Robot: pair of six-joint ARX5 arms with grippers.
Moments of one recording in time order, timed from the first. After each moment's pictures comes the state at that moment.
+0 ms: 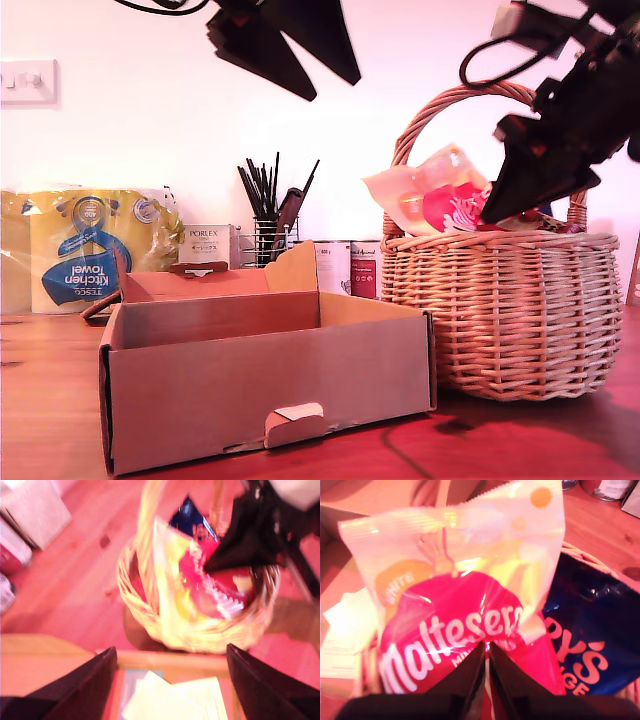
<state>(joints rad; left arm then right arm) -0.73 1.50 1.38 -0.60 0.17 0.27 0.30 1.26 0.77 -0.19 -0.25 -0.30</state>
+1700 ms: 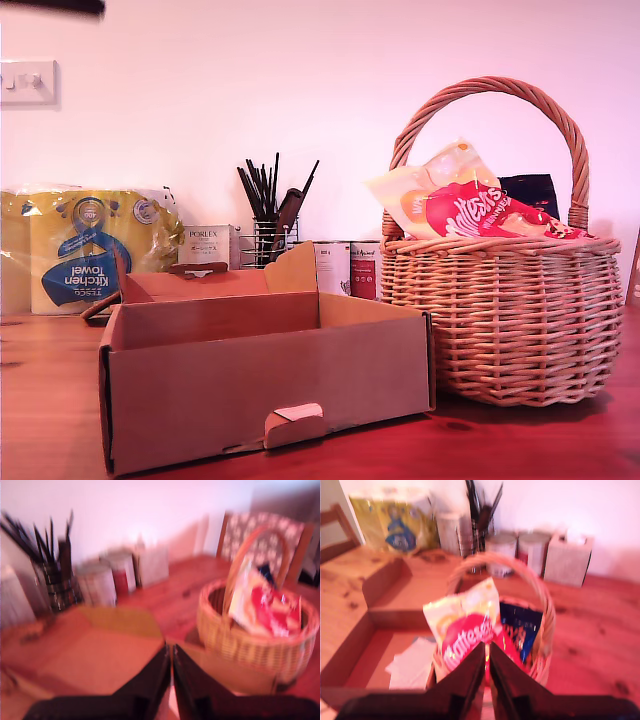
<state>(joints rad) -0.43 0.68 0.61 -0.16 0.24 0.03 0.13 0.42 0.77 -0.66 -0.30 -0.09</state>
